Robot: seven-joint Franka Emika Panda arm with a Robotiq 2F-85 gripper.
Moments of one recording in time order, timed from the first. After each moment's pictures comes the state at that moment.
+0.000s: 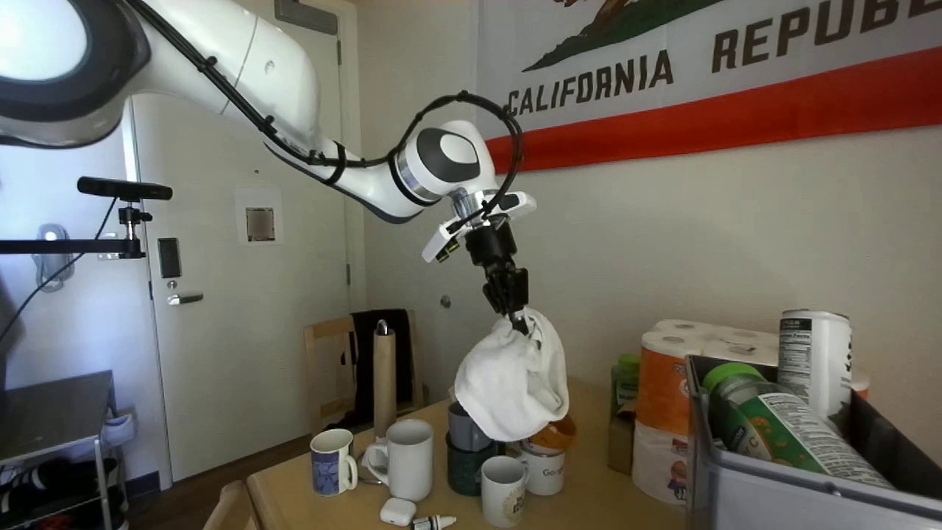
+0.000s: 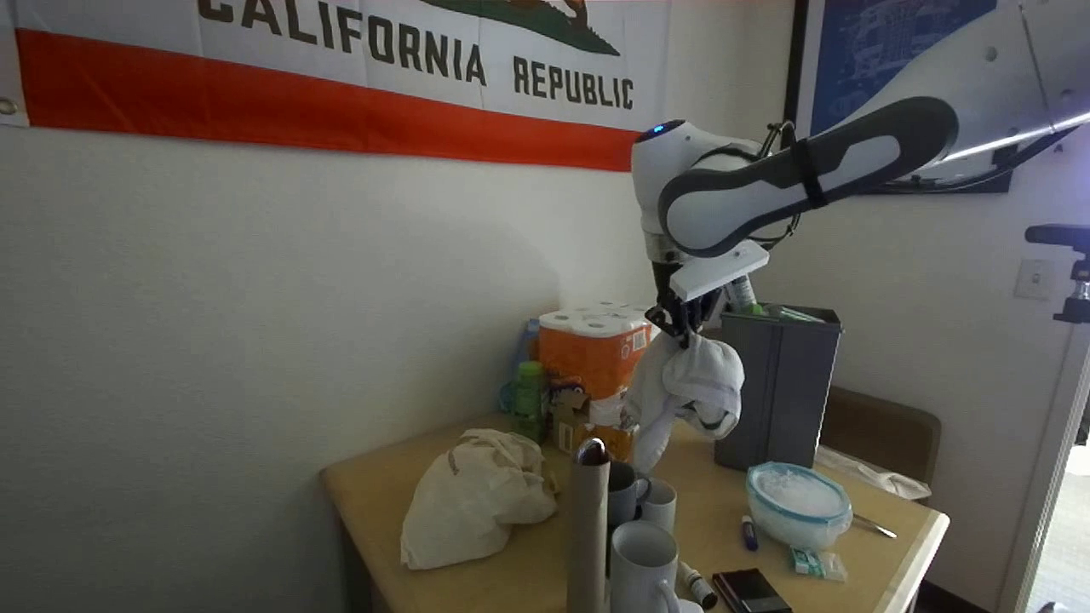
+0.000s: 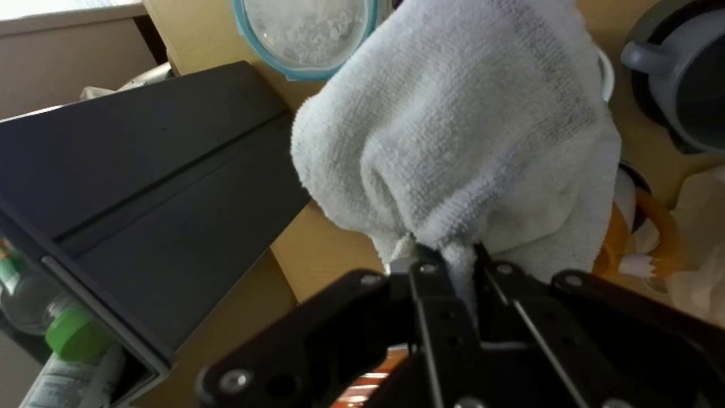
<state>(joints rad) 0.15 0.34 -0.11 -1.56 -0.40 1.92 0.48</state>
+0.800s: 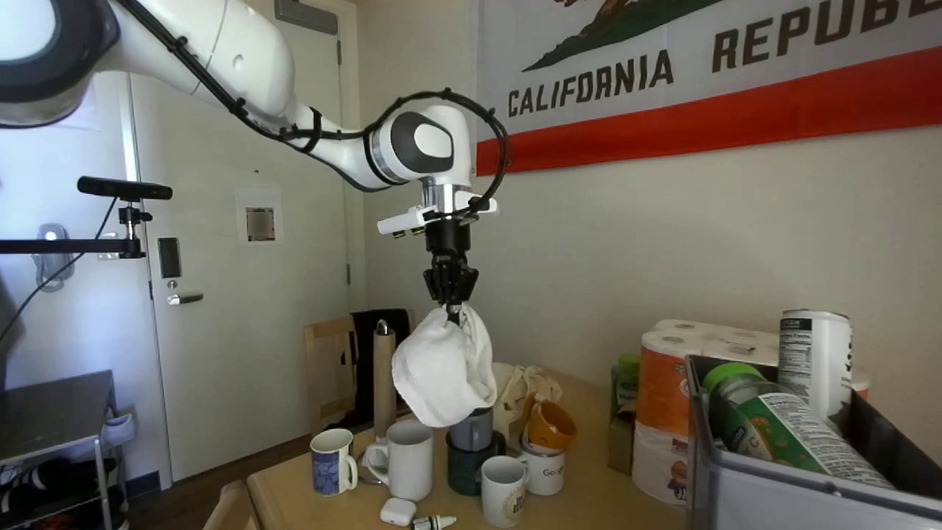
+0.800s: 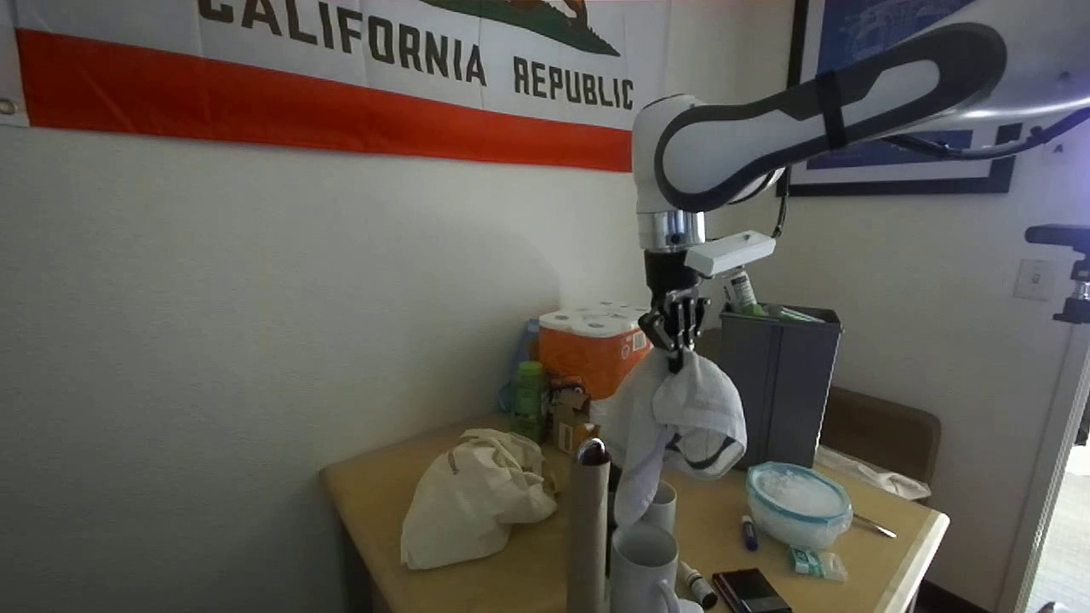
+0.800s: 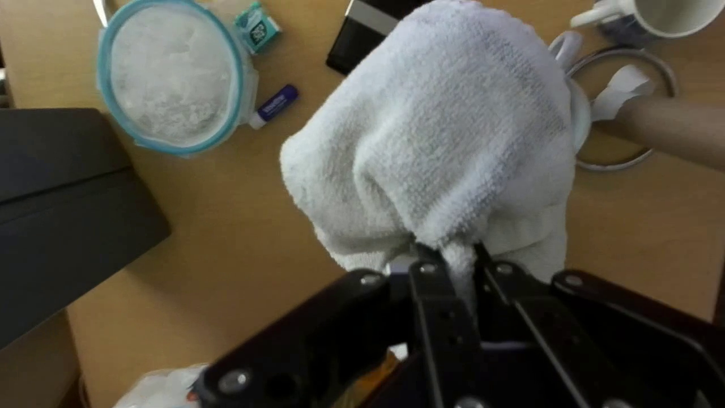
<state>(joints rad) 0.12 0.26 0.01 -1.60 -0.12 1.80 0.17</state>
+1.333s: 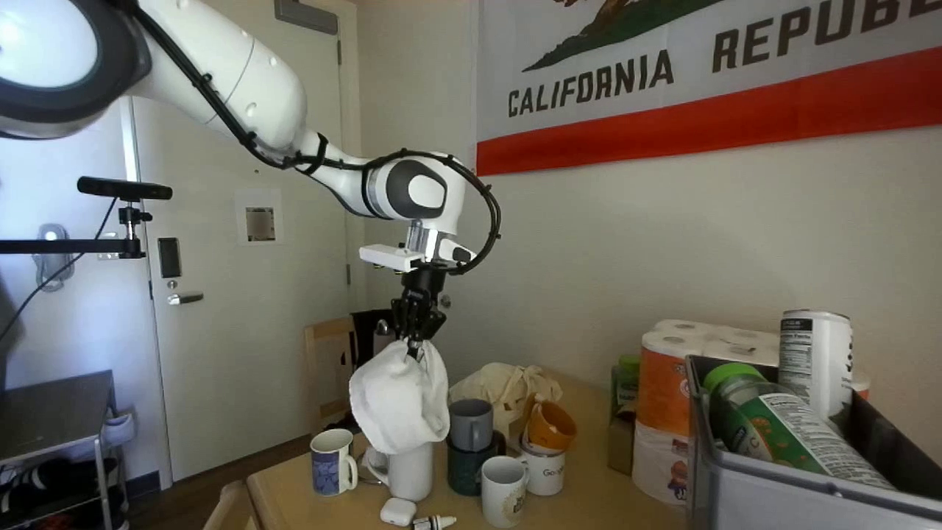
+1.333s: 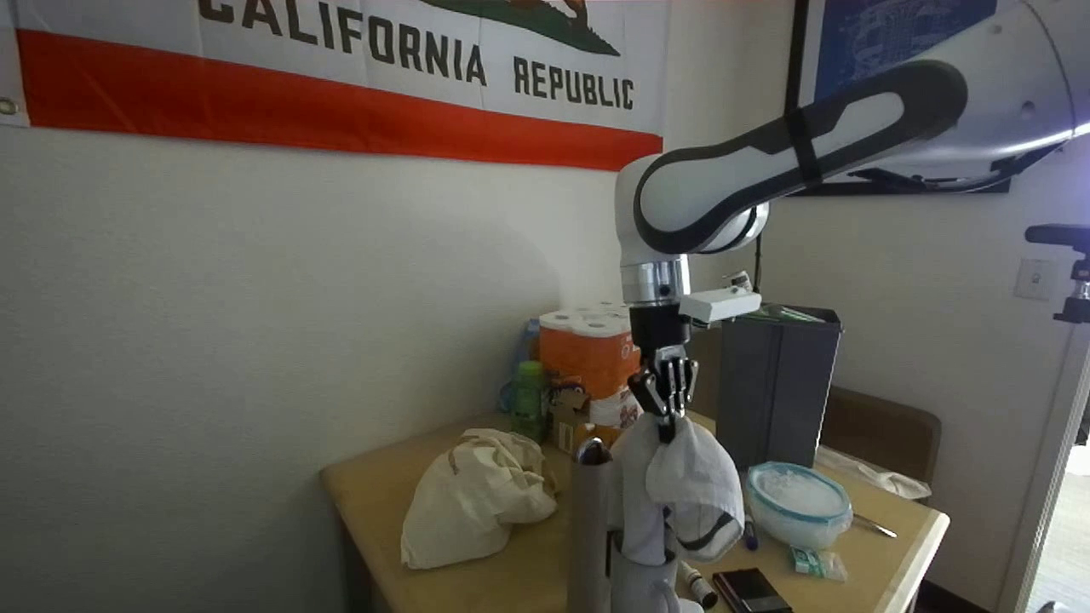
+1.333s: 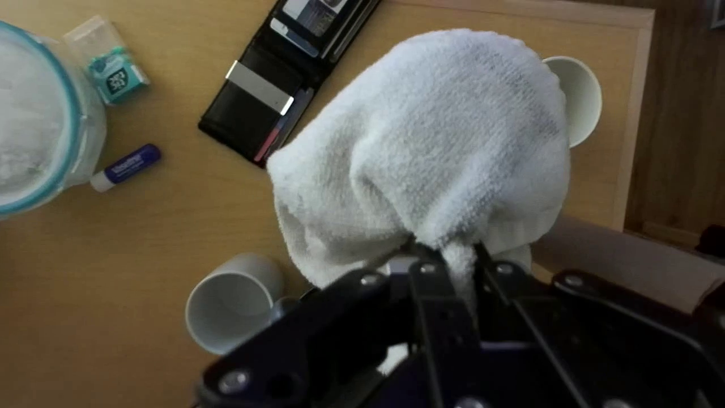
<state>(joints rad) 0.12 0.32 0.06 -1.68 0.05 1.79 0.04</state>
